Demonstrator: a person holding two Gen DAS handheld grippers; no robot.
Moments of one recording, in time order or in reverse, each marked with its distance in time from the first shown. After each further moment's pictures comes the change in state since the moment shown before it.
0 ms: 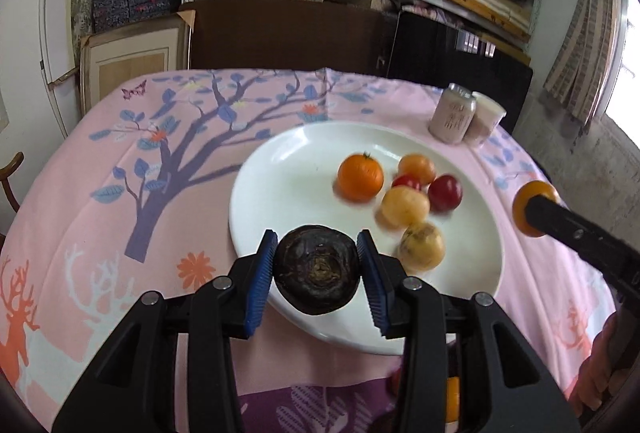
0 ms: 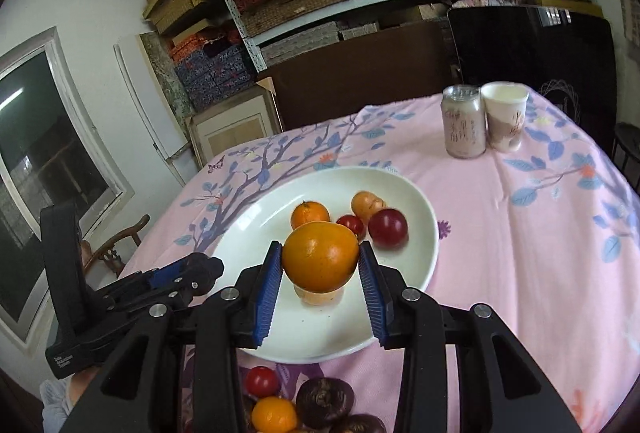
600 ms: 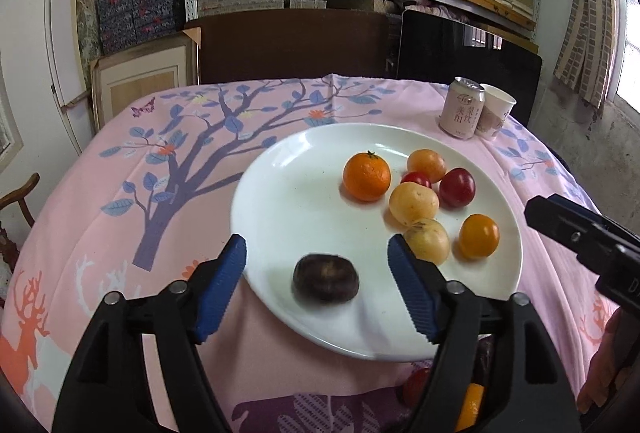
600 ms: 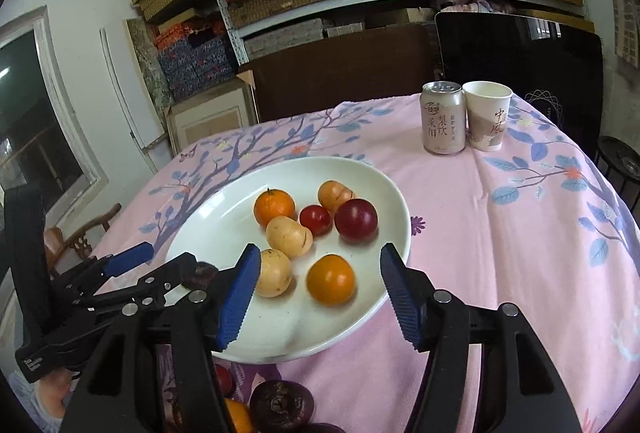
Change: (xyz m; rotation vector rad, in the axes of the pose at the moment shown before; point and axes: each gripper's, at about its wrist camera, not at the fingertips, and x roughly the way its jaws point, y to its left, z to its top) left arm -0.002 -0.017 -0.007 0.065 -0.059 0.092; right arm 0.004 -0.008 -0.009 -0.037 -0.026 -0.080
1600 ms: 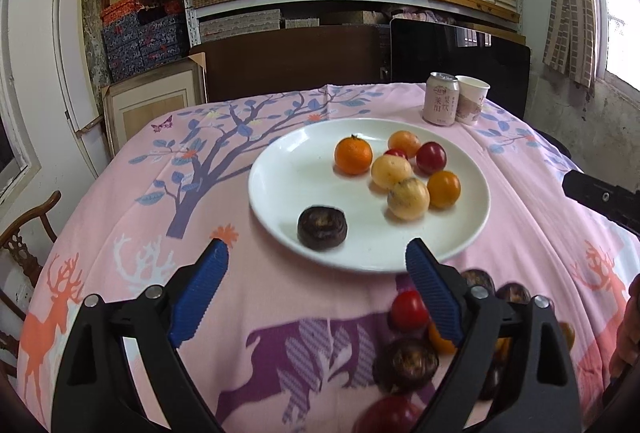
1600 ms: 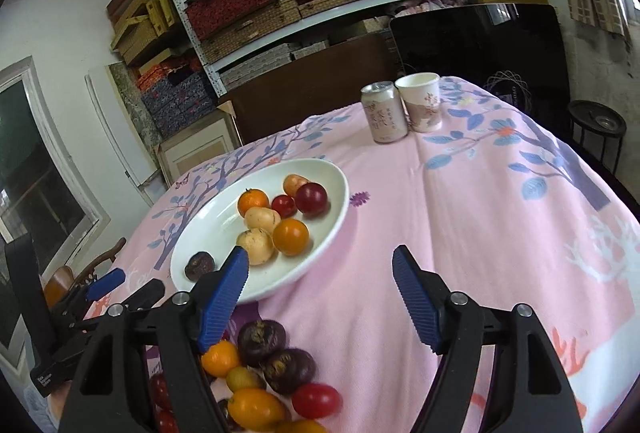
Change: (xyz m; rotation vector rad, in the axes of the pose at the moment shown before) left arm -0.065 -0.013 -0.049 0.069 -0.063 0.039; right arm -0.070 -0.040 -0.044 0.147 -0.070 -0.030
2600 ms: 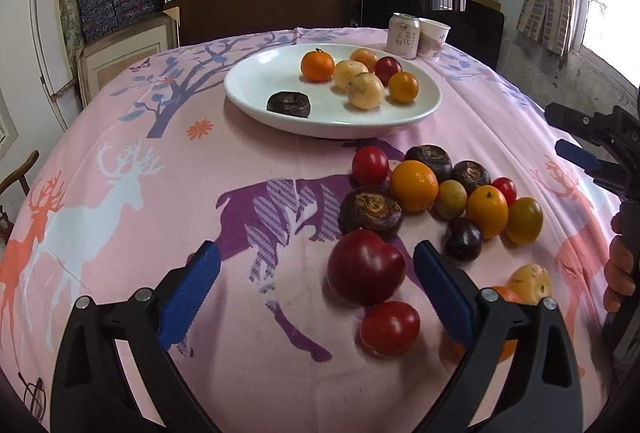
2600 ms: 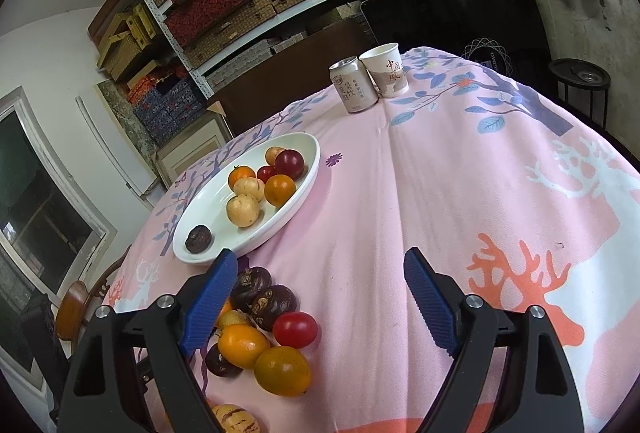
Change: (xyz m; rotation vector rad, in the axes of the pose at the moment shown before) left arm -0.030 -0.002 -0.072 0.017 0.158 -0.119; right arm -0.026 -0.027 -0.036 0.111 0.031 0.013
